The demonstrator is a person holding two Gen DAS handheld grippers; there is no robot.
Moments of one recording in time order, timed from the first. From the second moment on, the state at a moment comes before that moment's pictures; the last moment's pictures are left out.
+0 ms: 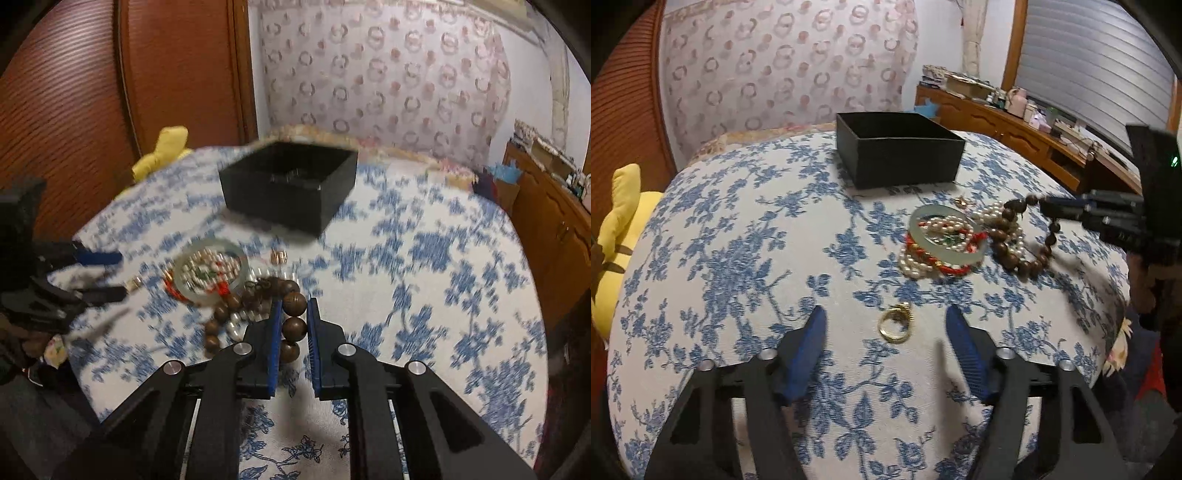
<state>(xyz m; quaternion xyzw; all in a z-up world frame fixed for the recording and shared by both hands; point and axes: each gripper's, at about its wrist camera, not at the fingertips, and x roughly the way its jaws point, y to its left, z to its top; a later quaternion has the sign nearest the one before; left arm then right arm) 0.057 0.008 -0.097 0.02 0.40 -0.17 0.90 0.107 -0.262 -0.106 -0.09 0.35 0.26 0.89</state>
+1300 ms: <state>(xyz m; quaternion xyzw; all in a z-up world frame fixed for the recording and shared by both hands) 0.102 0.006 -0.041 0.02 0.33 -0.16 0.93 0.167 -0.220 -0.002 -0.13 0.23 0.26 0.93</state>
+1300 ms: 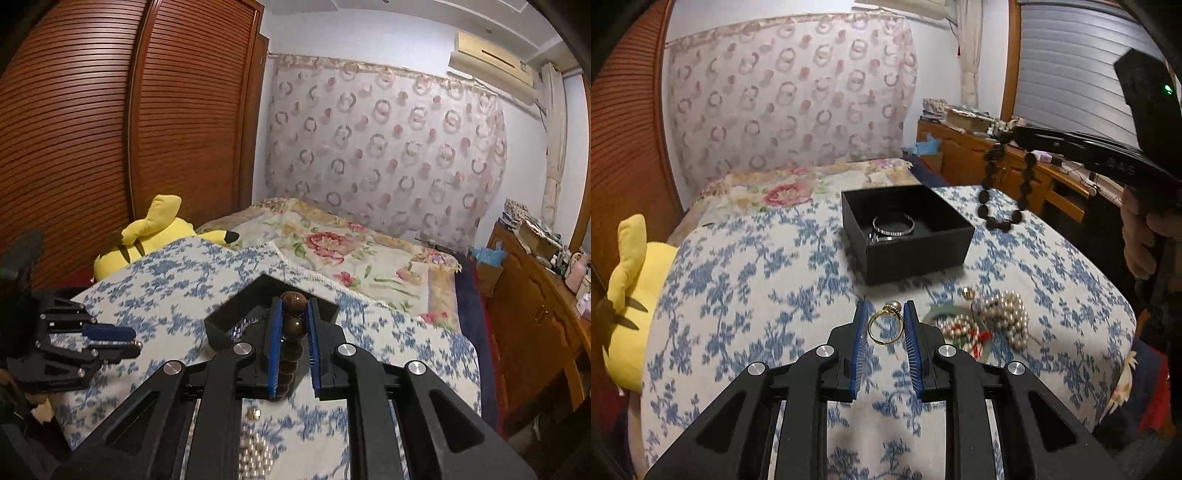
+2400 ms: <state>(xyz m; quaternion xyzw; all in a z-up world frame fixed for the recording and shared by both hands) 0.228 -0.023 -0.027 0.03 0.33 -0.14 0.93 0.246 -0.203 -0.045 -0.12 0.30 0.24 0.91</state>
